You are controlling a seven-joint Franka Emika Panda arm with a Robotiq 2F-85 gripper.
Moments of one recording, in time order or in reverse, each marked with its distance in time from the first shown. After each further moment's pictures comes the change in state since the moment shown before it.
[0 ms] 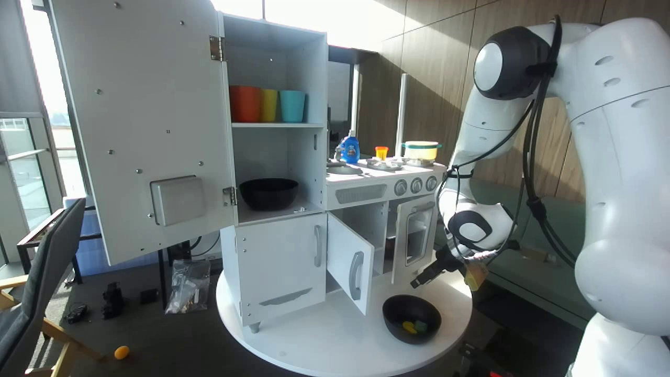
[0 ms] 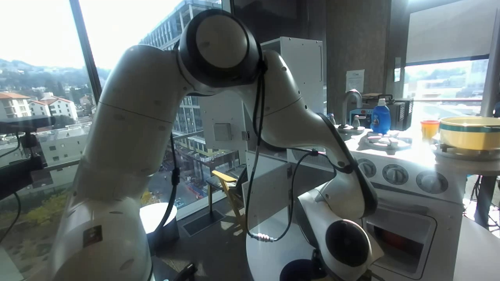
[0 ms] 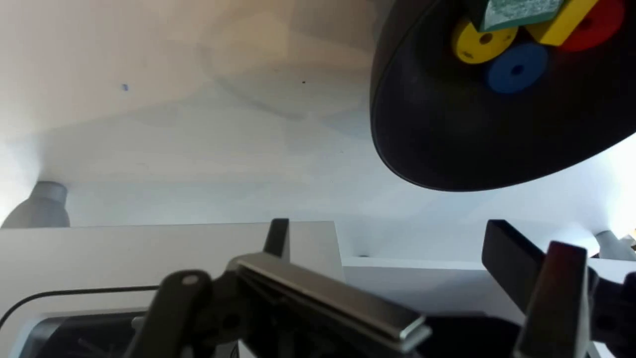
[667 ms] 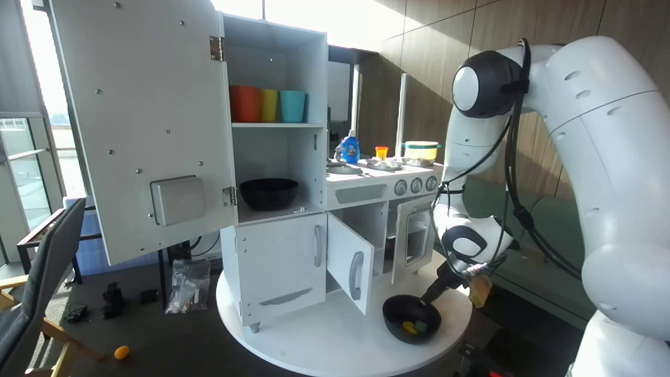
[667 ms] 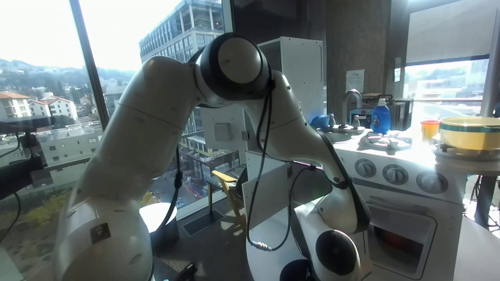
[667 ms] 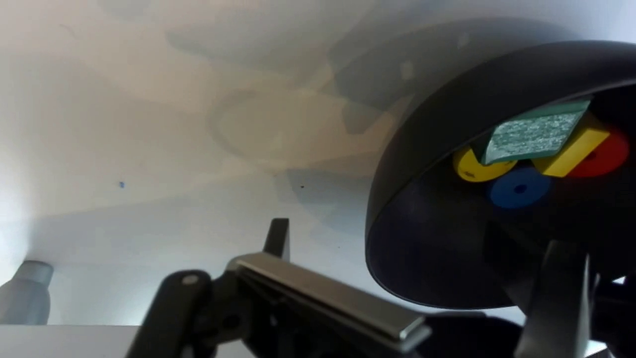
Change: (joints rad) arm 0.077 0.120 -0.037 0.019 0.083 0.056 -0.099
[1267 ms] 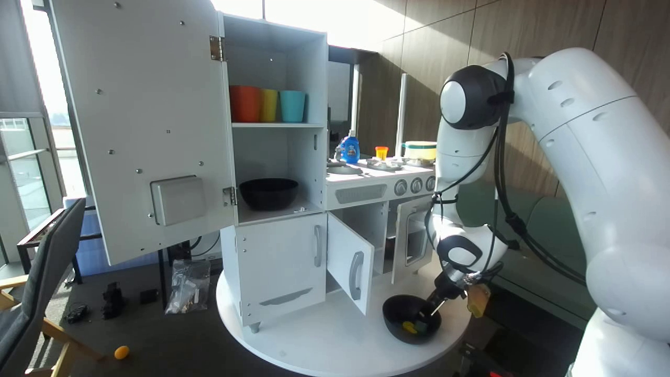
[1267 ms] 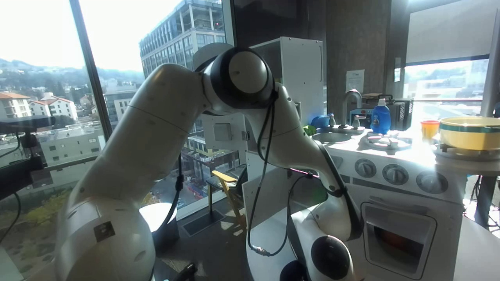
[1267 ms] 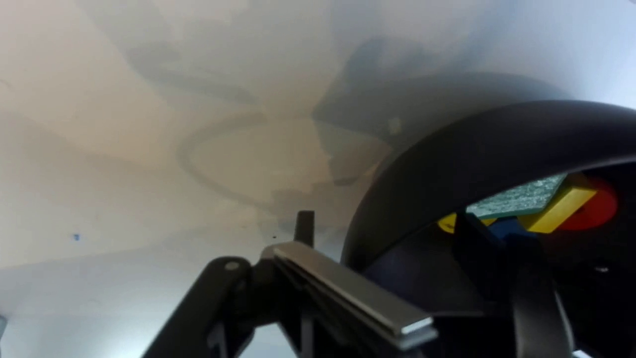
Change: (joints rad) arm 0.043 0.075 -0.006 0.019 0.032 0.002 -0.007
